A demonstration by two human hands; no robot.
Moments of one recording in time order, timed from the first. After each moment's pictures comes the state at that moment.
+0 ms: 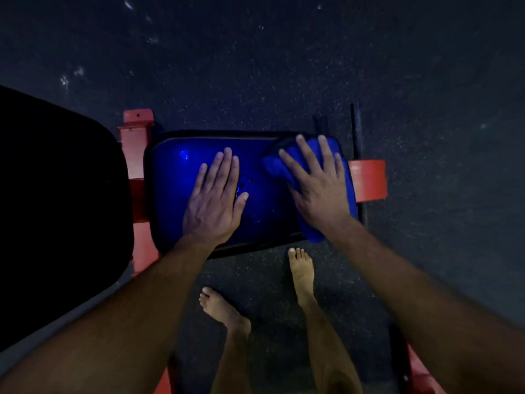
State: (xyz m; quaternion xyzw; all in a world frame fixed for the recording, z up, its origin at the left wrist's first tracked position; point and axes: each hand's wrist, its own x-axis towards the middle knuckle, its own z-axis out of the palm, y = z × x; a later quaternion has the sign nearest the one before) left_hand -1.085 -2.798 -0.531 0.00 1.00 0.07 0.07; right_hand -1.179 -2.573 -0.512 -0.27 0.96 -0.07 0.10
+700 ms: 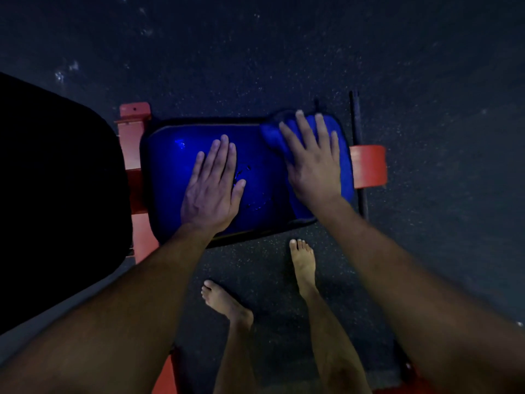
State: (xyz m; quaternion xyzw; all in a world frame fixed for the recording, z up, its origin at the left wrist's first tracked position) left_hand -1.083 -2.798 -0.532 0.00 1.00 0.07 0.06; right_hand -1.182 -2.594 -0.513 -0.20 0.97 -0.09 0.09
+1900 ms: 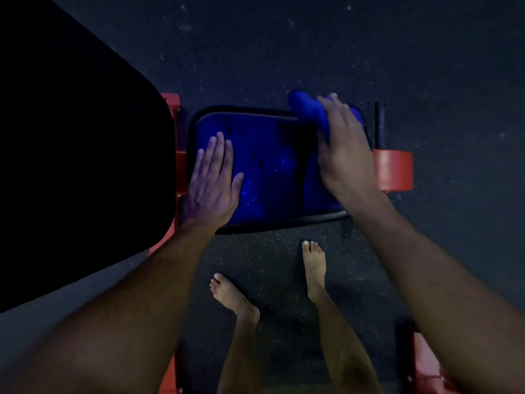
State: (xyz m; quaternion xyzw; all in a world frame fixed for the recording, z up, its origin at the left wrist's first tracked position) left_hand -1.040 -2.856 -0.533 -0.07 0.99 0.10 0.00; right_hand -1.174 -2.642 -0.450 -0.17 0.95 -0.25 0.09
